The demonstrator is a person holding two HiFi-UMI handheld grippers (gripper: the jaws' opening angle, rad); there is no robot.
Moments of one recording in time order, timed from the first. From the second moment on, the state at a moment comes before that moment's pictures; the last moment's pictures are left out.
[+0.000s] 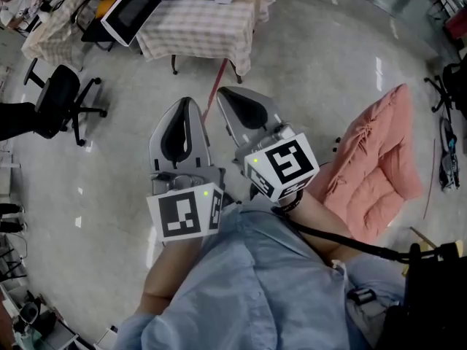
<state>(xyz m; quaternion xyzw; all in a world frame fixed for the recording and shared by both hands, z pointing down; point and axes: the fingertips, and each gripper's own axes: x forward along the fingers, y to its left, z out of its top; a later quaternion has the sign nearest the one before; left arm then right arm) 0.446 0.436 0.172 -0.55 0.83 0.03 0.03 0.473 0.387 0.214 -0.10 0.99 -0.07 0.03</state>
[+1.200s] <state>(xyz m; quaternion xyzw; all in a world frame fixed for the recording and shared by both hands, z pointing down) 0.360 0.371 0.206 -0.54 0.84 0.03 0.01 0.386 0.327 0.245 -0.06 0.99 -0.09 0.01</state>
